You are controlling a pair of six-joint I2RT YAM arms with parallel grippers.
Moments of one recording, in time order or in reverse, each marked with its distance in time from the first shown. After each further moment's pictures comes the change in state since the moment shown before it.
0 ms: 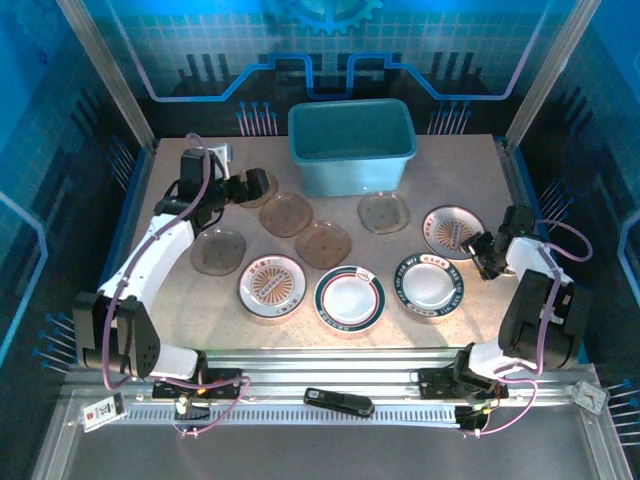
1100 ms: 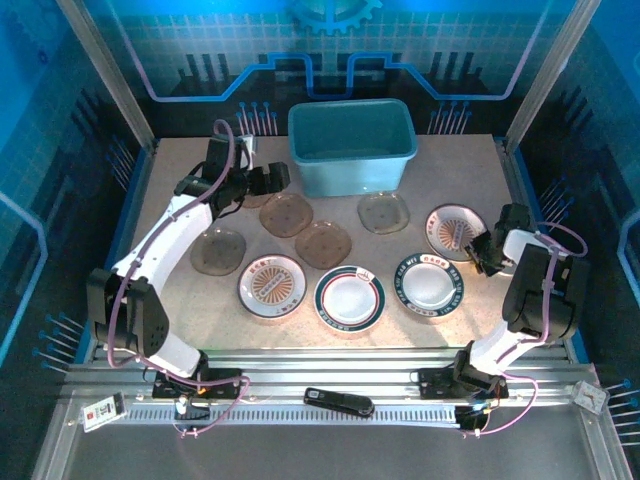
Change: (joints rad) left arm -0.125 0.126 0.202 -0.141 -0.071 -0.011; right arm 0.002 0.153 0.039 0.081 0.059 0.058
